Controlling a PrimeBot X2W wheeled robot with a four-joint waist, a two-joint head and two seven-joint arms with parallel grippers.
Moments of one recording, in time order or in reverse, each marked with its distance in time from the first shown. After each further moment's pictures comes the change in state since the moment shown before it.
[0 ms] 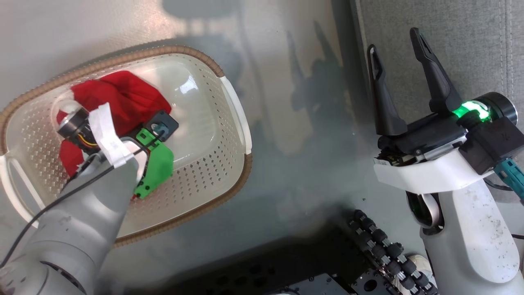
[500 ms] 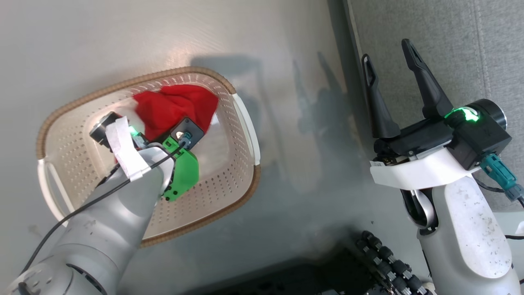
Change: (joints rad) left arm 0.022 -0.075 0.000 0.001 -0.043 -0.002 -0.141; right arm -0.005 0.000 -0.002 0.081 -0.006 0.000 0.000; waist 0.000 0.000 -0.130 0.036
